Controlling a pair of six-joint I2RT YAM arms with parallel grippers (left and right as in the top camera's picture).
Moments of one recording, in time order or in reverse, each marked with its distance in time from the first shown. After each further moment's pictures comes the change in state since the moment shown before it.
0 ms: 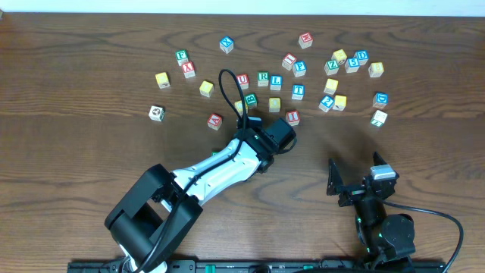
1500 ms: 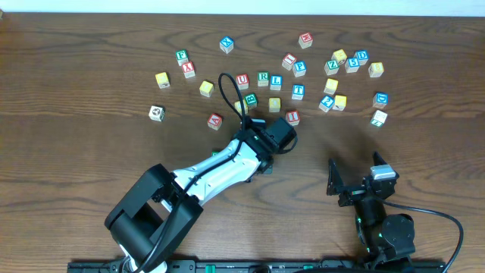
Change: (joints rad) left arm 0.000 0.000 -0.011 0.047 0.113 -0.007; right arm 0.000 0.000 0.000 0.000 0.000 0.000
